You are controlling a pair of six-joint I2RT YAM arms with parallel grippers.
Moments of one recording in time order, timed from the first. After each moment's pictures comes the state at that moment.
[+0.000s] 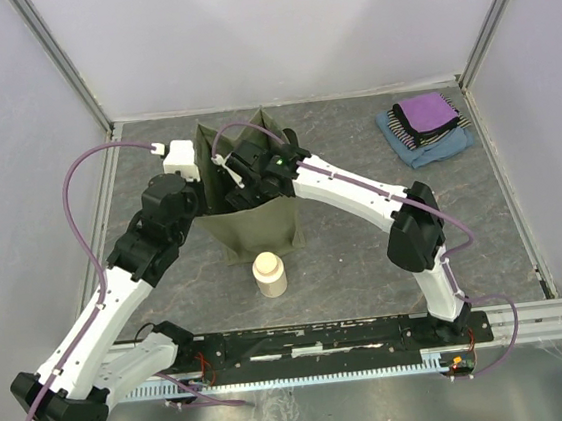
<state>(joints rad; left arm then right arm) -0.53 0.92 0.98 -0.41 -0.39 -0.10 0.94 2.07 2.00 -1.01 0.09 0.13</state>
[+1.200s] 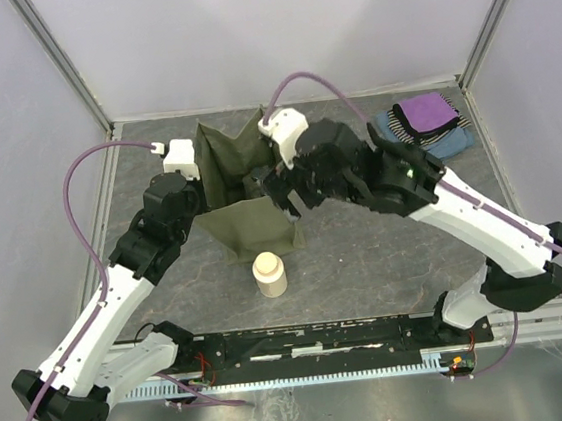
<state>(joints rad) -0.53 0.94 0.98 -0.40 -0.42 -0.11 1.03 1.52 1.98 -1.04 0.28 0.12</state>
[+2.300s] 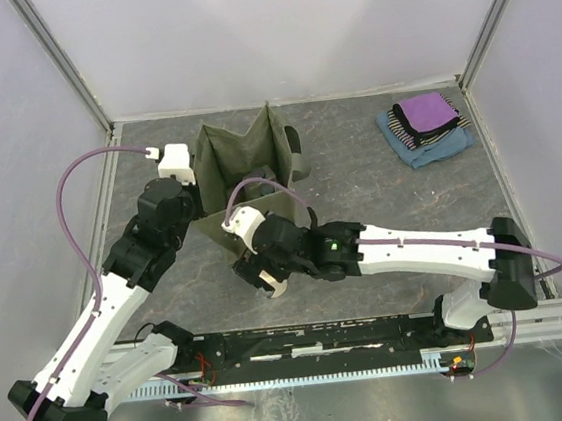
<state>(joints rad) -0.53 0.89 0.98 -0.45 -0.42 -0.12 1.30 1.51 1.34 -0.55 0.26 0.21</state>
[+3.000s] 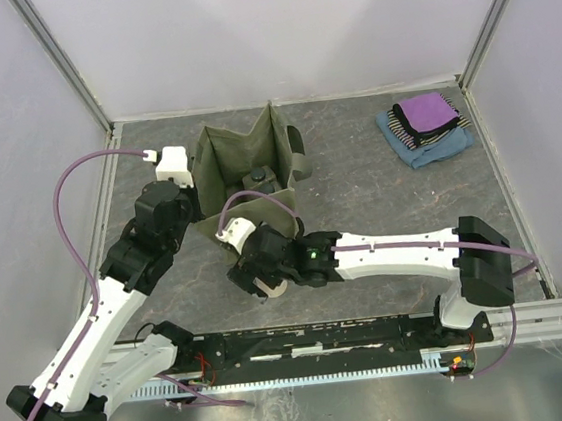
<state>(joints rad) -0.53 0.86 0.98 -0.48 -0.42 -0.12 1.30 1.64 1.28 -0.45 0.24 0.24</state>
